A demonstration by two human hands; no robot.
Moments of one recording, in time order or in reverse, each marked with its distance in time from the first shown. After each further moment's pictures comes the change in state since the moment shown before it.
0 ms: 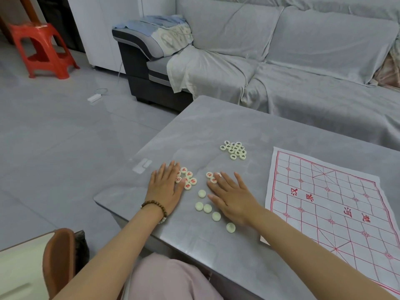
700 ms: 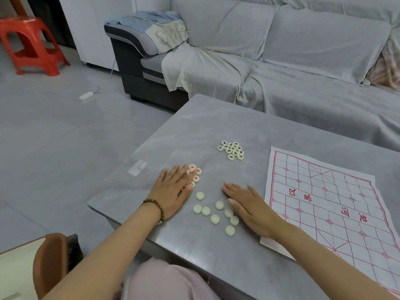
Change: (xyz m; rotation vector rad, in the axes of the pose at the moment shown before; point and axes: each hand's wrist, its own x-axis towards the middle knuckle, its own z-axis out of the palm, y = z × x) left_hand 0.009 0.002 0.003 0.047 -0.058 0.302; right_hand -0.035 0.036 0.006 0.312 0.055 -0.015
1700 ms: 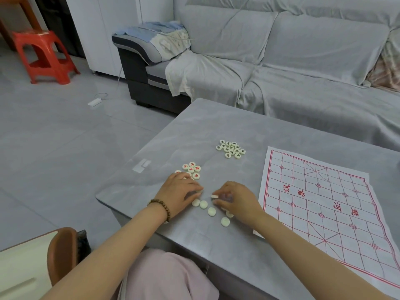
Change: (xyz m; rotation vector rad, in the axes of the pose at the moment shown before) left_hand -0.014 0.028 -0.014 -0.046 0.192 0.216; right_hand 0.013 -0.029 0.001 0.129 0.216 0.102
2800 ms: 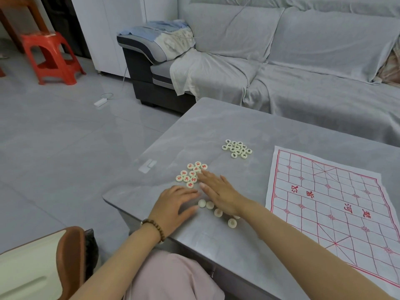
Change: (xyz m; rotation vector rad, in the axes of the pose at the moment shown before) left_hand -0.045 0.008 -0.005 -0.139 -0.044 -0.186; right_hand 0.036 -0.025 0.024 0.000 -0.291 -0.116
